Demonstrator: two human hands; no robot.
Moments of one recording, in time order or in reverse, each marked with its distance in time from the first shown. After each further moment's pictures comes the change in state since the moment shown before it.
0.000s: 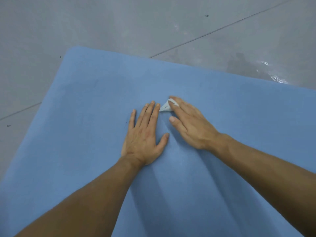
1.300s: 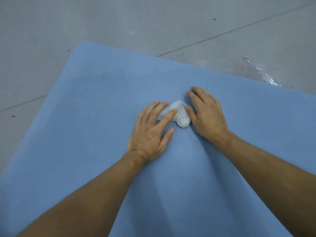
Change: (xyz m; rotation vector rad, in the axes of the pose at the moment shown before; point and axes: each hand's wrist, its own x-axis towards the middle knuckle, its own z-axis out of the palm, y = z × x) left_hand -0.002 -0.005 -0.004 -0.171 0.188 0.157; right_hand 0.013 0.027 0.009 -0.169 0.383 0.121
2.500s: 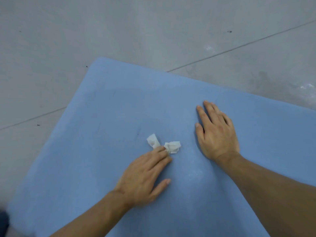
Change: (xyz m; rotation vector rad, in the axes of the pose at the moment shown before) left_hand -0.053 0.013 -0.032 0.144 -0.285 0.081; right_hand 0.003 0.007 -0.001 -0.194 -0.064 0.037
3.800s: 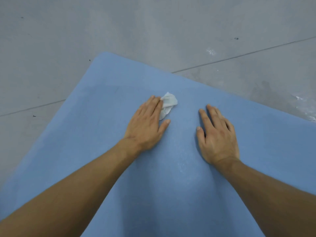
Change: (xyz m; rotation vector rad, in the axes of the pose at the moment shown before) left_hand 0.111 -0.063 -0.009 0.031 -0.042 -0.382; right_hand 0.001 -0.001 -0.003 0.023 -0.020 0.007
